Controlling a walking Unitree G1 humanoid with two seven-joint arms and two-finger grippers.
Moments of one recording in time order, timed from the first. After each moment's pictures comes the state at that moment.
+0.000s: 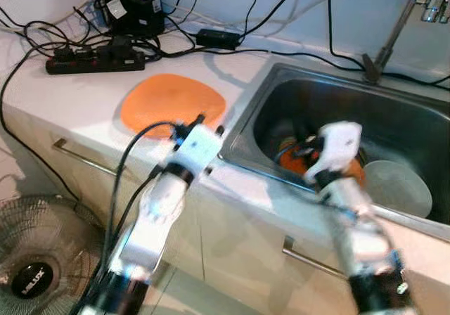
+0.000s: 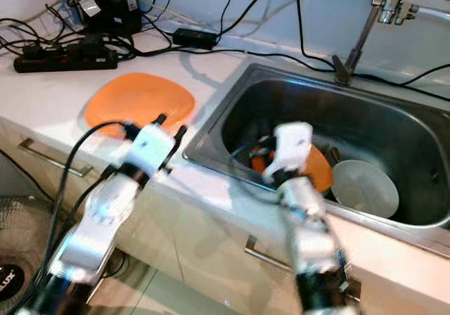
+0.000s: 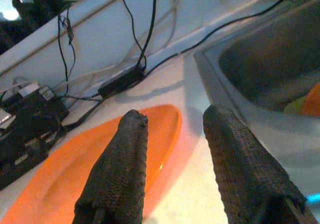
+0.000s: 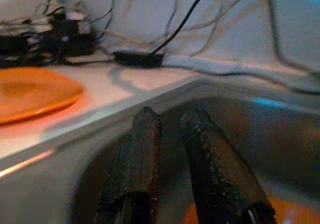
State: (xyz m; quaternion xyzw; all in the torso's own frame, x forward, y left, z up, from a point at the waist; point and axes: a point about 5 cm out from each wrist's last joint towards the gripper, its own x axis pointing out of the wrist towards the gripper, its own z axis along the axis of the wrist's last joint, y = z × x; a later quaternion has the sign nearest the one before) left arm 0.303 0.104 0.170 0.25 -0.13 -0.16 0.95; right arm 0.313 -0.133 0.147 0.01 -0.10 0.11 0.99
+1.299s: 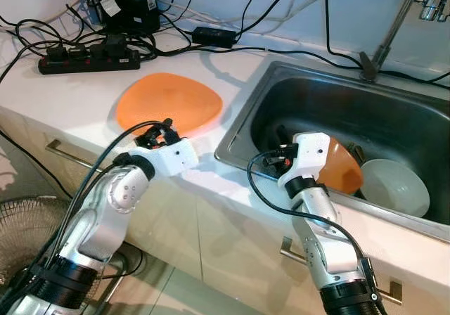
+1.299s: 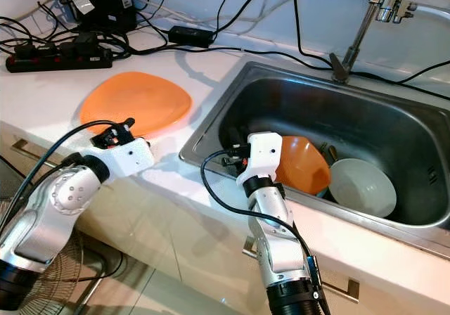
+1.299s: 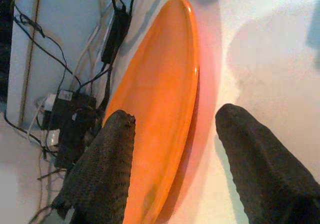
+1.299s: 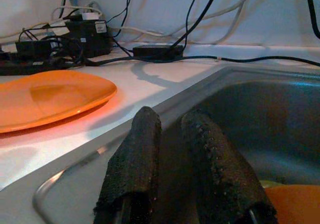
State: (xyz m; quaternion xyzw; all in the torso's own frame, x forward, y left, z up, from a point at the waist) left arm 0.313 0.160 0.178 0.56 -0.02 -0.18 0.81; right arm 0.307 -0.092 0.145 0.06 -0.10 0.12 0.99
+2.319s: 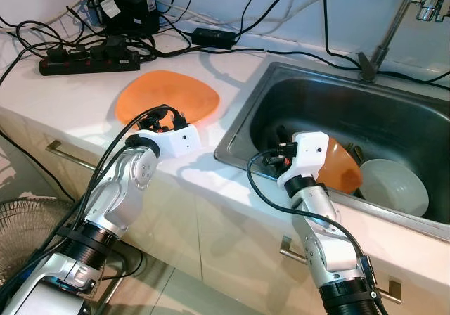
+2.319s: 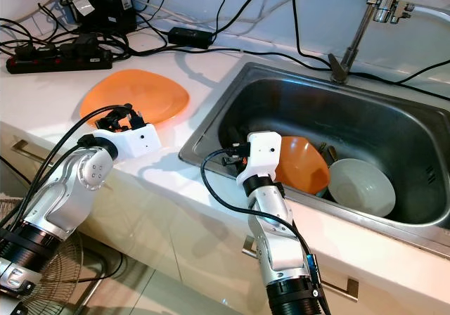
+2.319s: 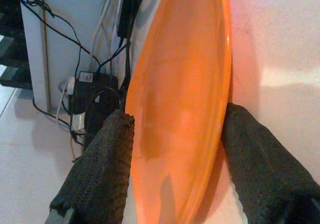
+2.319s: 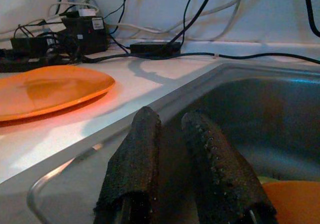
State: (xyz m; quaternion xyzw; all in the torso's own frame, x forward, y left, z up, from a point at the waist) left arm 0.351 0.162 0.179 0.62 0.01 -0.10 0.78; right arm 0.309 -0.094 0.143 0.06 -0.09 0.12 0.99
